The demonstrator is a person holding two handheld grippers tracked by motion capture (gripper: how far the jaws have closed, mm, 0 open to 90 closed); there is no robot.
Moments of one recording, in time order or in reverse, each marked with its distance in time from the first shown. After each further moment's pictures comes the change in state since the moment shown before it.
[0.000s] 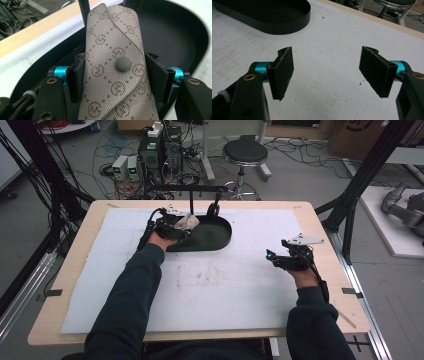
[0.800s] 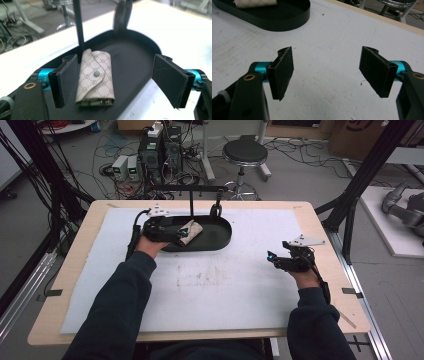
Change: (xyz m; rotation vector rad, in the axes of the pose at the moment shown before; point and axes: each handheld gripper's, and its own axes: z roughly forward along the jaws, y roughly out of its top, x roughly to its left) left arm -0.008 -0.014 -0.071 -0.230 -0.066 -0.081; right arm -0.003 -0.005 -0.001 0.007 0.006 -0.004
